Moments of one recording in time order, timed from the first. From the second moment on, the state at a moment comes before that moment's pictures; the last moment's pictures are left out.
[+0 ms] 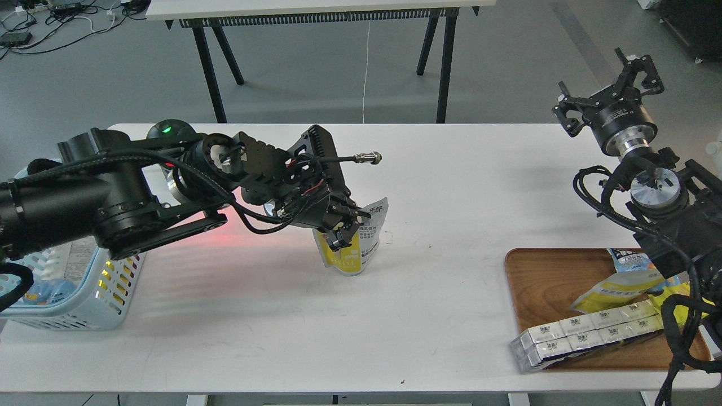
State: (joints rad) left arm -1.20 0.41 -0.14 -1.37 2.18 -0.49 -0.33; right arm 0.89 -0.27 0.77 0.31 0.29 0.49 0.17
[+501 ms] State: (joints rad) left arm -1.20 0.65 -0.19 -1.49 2.18 -0.49 -0.35; right arm 0.91 -0.27 0.77 0.31 0.29 0.49 0.17
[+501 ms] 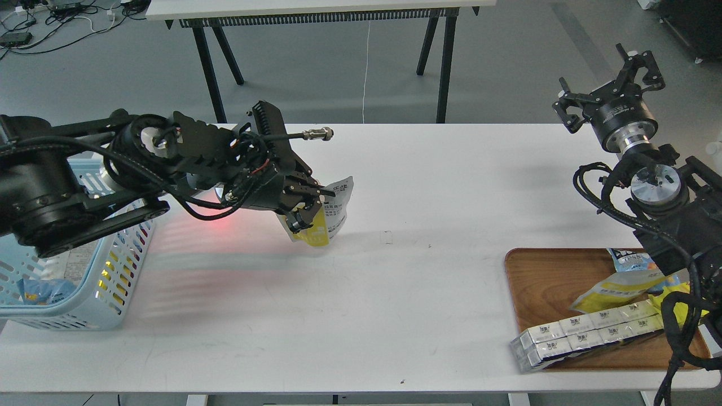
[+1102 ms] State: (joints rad) left arm -1.20 0.78 -0.21 -1.36 2.18 -0.49 -0.43; right arm 0.91 -0.26 0.77 0.31 0.29 0.49 0.17
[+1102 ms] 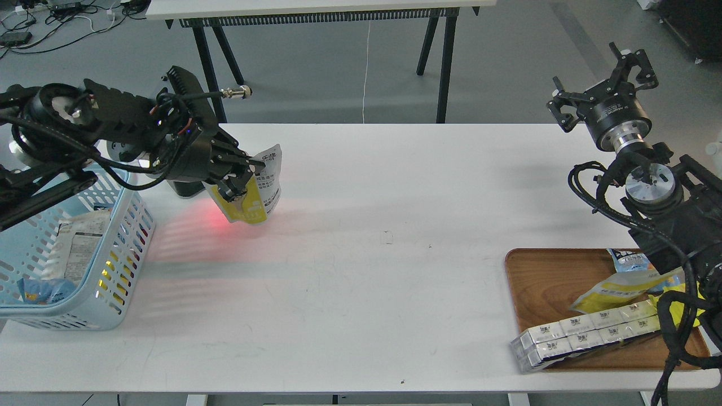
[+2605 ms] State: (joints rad) left arm -1.21 0.77 -0.22 -1.32 2.18 -0.49 -0.45; right arm 0.91 -0.26 0.77 0.31 0.29 0.49 0.17
